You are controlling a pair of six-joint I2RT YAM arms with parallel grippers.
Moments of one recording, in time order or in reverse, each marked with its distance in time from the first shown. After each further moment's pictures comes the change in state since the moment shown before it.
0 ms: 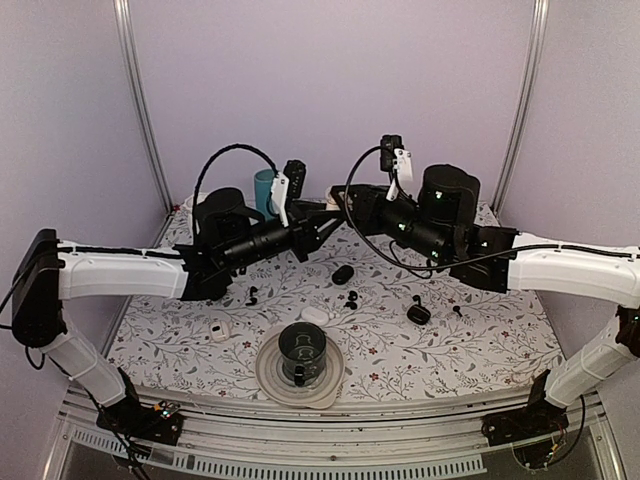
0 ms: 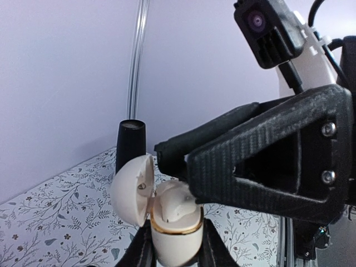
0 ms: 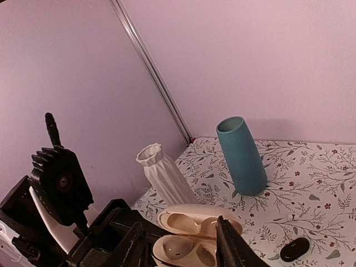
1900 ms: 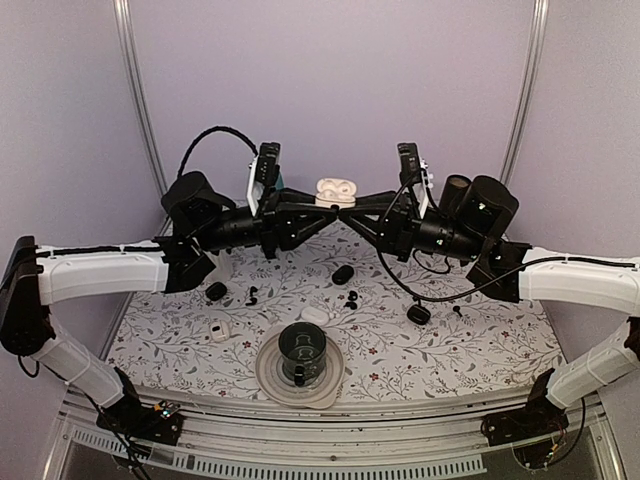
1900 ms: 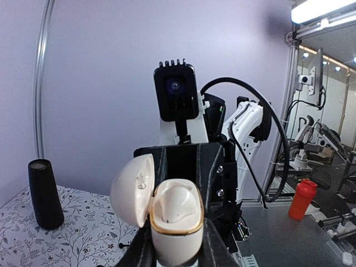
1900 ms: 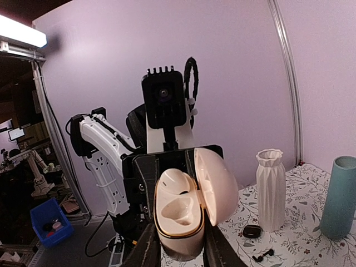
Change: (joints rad) left arm 0.063 -0.094 -0.005 0.130 0.489 -0.170; right arm -0.132 -0.092 -0.205 0.374 -0.760 -0.103
